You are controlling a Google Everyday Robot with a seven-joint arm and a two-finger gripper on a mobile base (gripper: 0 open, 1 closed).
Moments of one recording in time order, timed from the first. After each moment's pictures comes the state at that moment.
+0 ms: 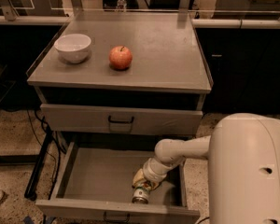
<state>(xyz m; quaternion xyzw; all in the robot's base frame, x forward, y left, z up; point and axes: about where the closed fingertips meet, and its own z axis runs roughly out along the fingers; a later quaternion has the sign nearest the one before) 0.512 -0.016 0.355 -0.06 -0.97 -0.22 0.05</state>
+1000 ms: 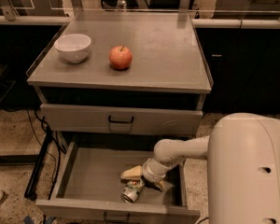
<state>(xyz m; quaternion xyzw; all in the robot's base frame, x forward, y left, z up) 0.512 -0.016 0.355 -0.06 -0.97 -0.22 0.05</state>
